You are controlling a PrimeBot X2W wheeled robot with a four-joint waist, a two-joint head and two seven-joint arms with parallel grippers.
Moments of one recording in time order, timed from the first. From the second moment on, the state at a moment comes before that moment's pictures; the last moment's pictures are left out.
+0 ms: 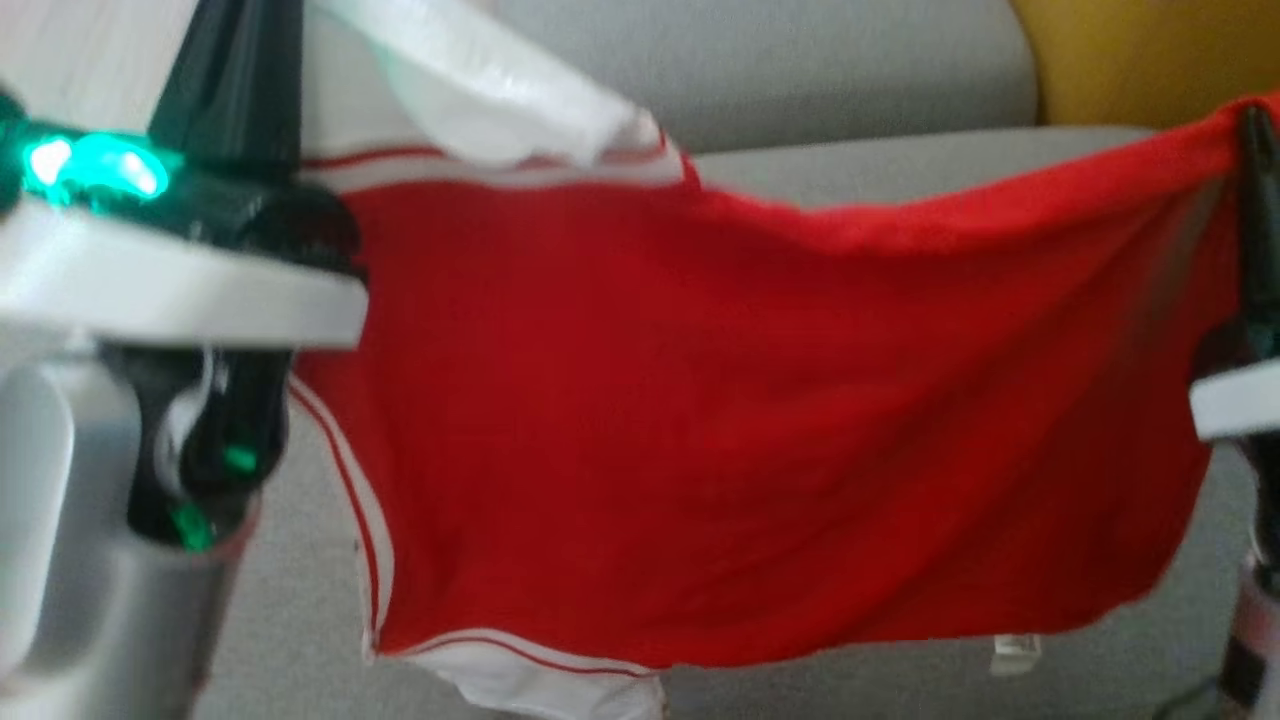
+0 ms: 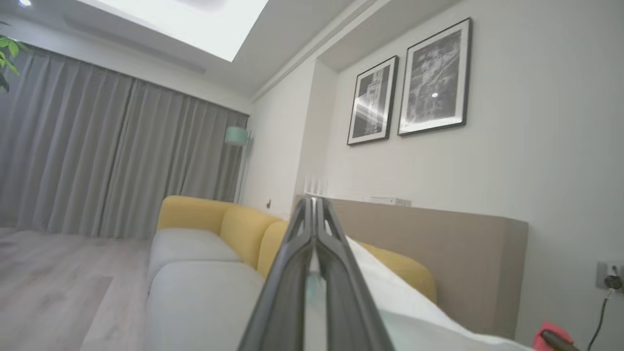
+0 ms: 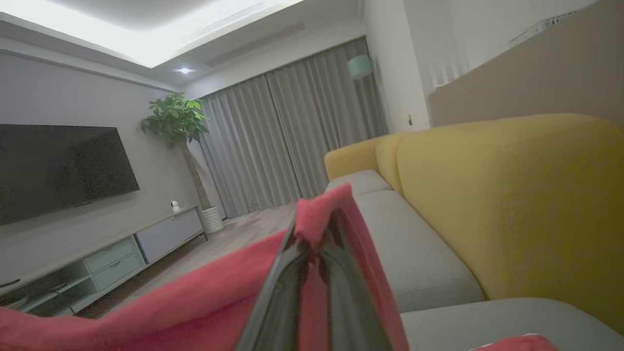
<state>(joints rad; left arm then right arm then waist) -0.55 0.32 -0.29 -0.45 -0.75 0.13 0.26 -0.20 -0.05 -0.18 -0.42 0.47 0.13 0.41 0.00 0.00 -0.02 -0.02</state>
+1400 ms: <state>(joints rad) -1.13 0.15 -0.39 0.64 -0.57 -0.10 -0.24 -1.23 -0.07 -0.25 1.07 -0.10 0.13 -0.24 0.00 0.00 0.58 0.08</state>
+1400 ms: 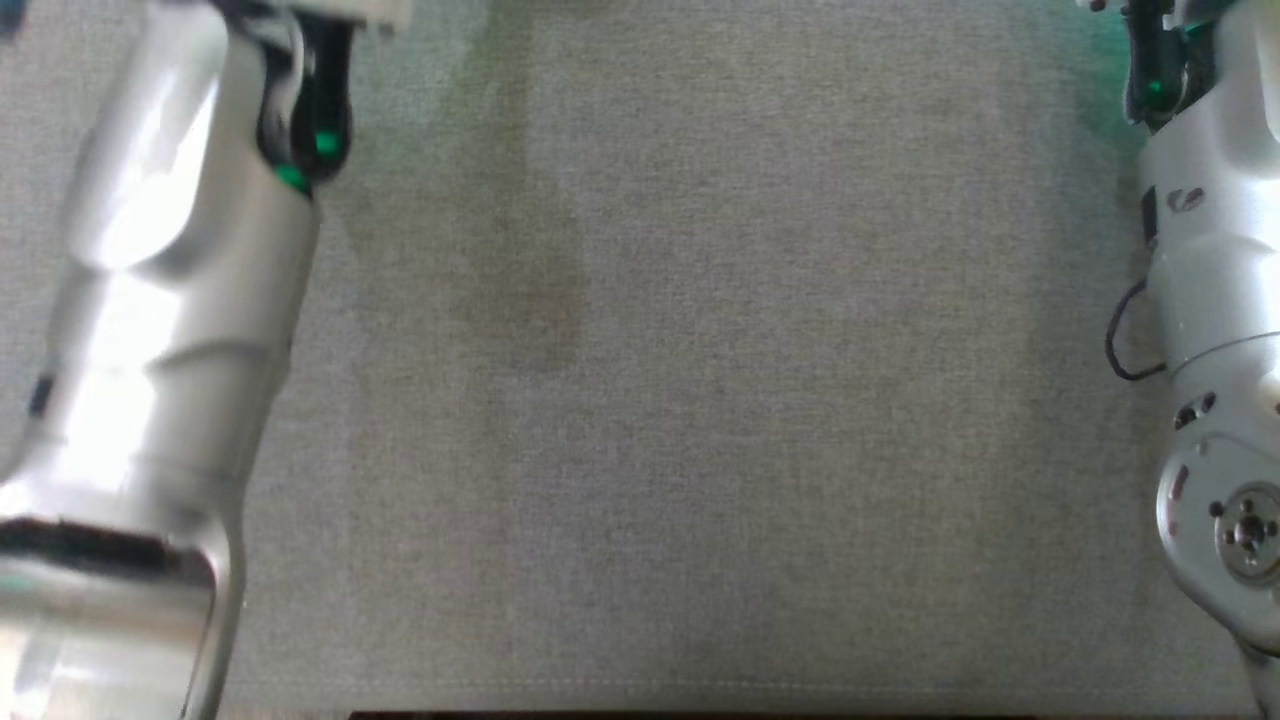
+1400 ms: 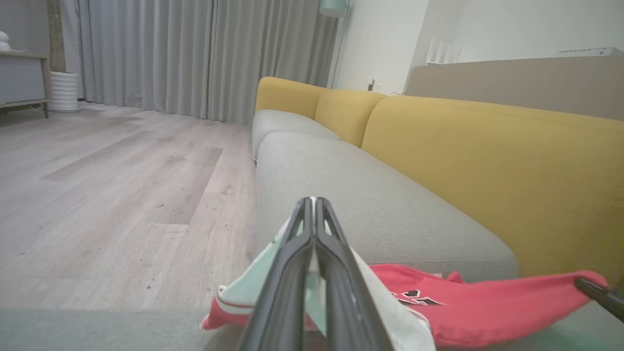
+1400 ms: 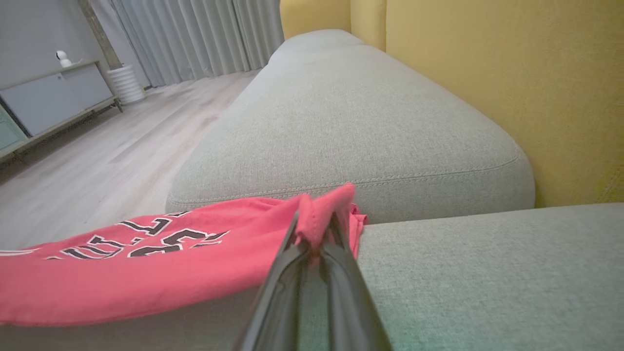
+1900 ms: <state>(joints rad) -0.62 0.24 -0.38 0.27 -0.60 -0.05 -0.25 -0.89 -0.07 -0.14 0.87 0.13 0.13 -0.25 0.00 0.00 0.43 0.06</state>
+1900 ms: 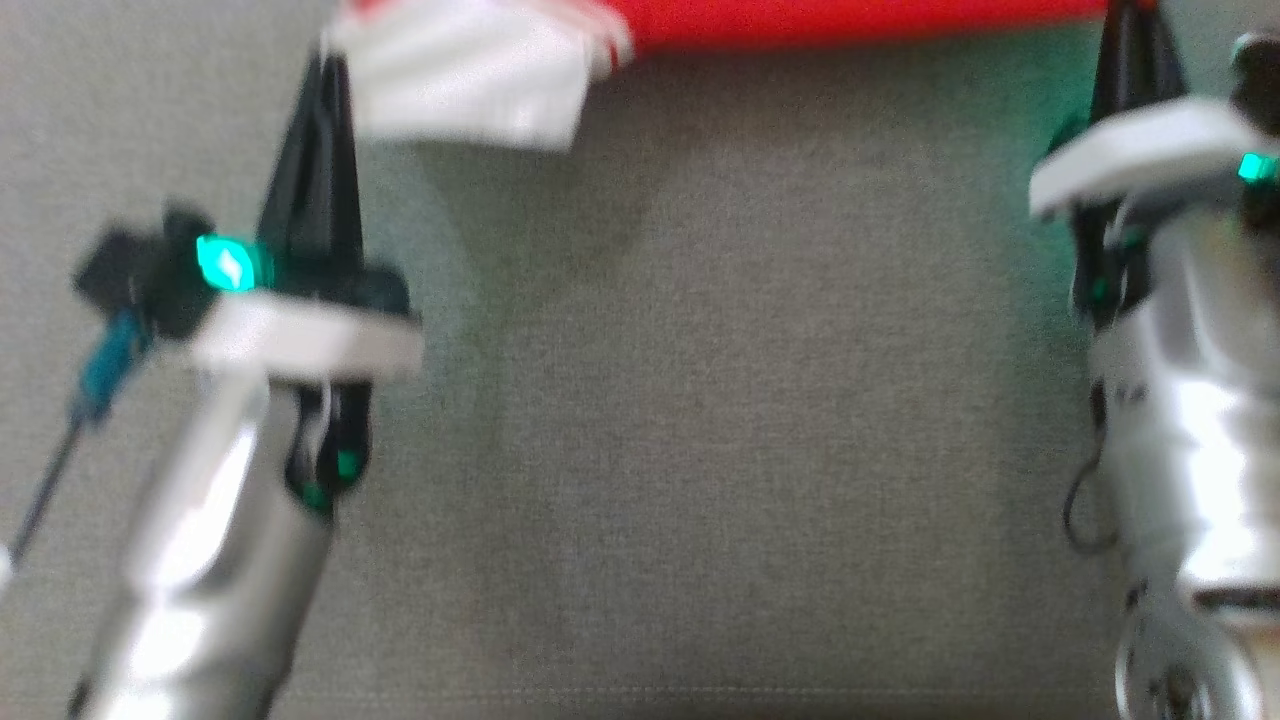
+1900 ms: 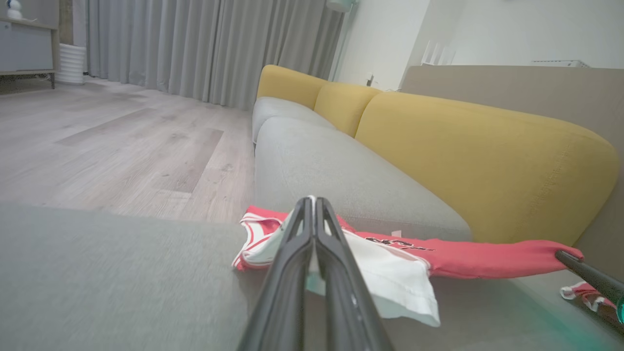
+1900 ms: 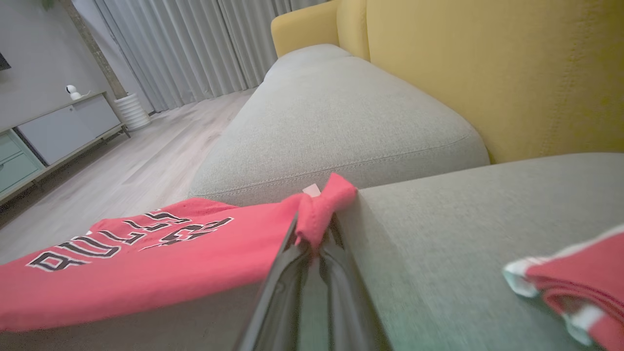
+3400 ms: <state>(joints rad) 0.18 0.37 -0.50 -0.13 -0.63 0.16 -0.09 0.16 -0.04 -0.11 0.19 0.37 0.13 0.11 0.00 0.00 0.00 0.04</state>
